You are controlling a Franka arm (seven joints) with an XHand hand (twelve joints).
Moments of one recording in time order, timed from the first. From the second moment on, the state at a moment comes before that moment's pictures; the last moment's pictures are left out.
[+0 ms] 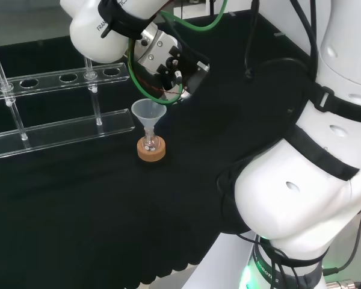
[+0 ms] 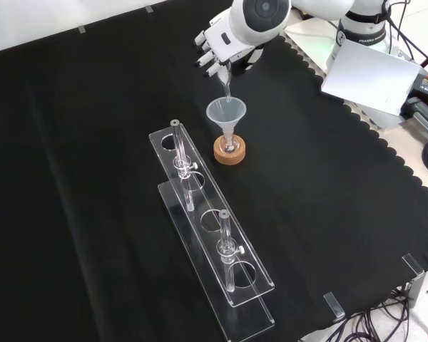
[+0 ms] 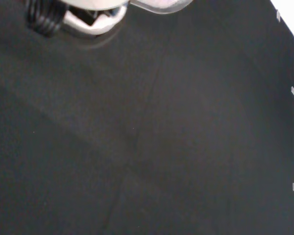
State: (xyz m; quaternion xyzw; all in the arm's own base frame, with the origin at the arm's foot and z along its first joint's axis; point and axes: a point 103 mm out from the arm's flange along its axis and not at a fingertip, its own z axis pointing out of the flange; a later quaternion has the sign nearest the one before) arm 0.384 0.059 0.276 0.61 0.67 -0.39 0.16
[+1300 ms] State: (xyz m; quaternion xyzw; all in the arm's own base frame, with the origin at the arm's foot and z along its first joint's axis) arm 0.388 0.066 0.277 0.59 0.66 -0.42 0.19
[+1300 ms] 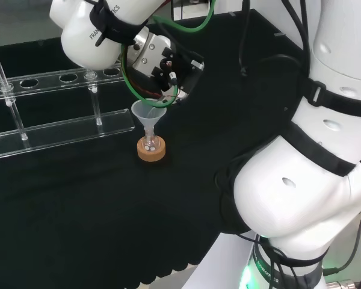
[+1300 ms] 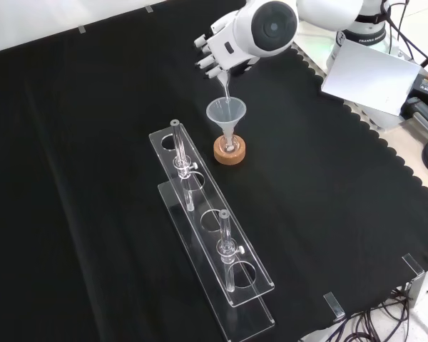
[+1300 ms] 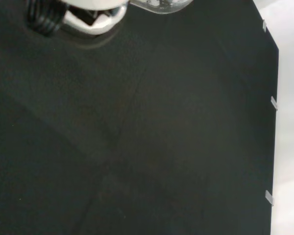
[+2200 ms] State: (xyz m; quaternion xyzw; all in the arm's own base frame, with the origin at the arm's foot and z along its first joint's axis) arm 0.391 0.071 0.275 0.58 0.65 -0.44 0.22
